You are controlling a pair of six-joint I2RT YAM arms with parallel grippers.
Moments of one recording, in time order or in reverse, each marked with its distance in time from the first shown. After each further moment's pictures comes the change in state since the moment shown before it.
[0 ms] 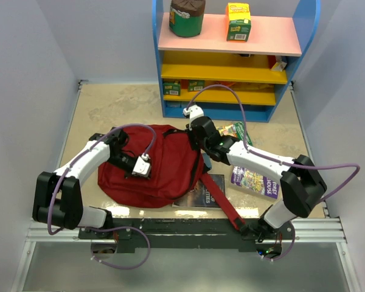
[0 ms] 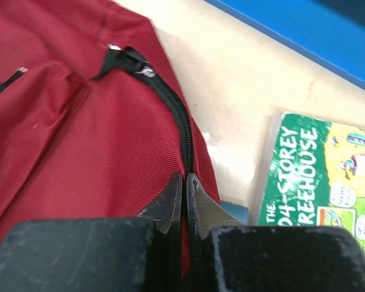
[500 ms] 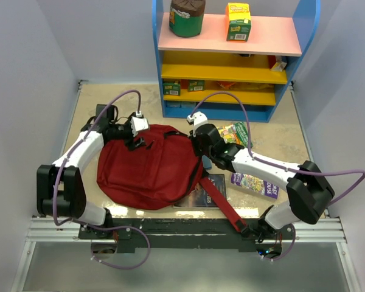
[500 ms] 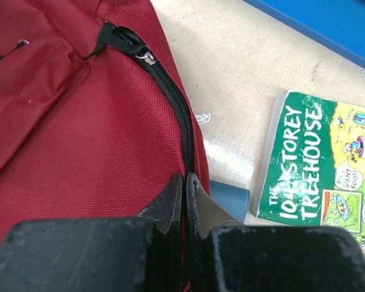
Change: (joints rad) left arm 0.137 0.066 0.129 0.606 -0.135 -0.668; right arm 0.016 -0.074 -0.118 0.061 -0.006 0.002
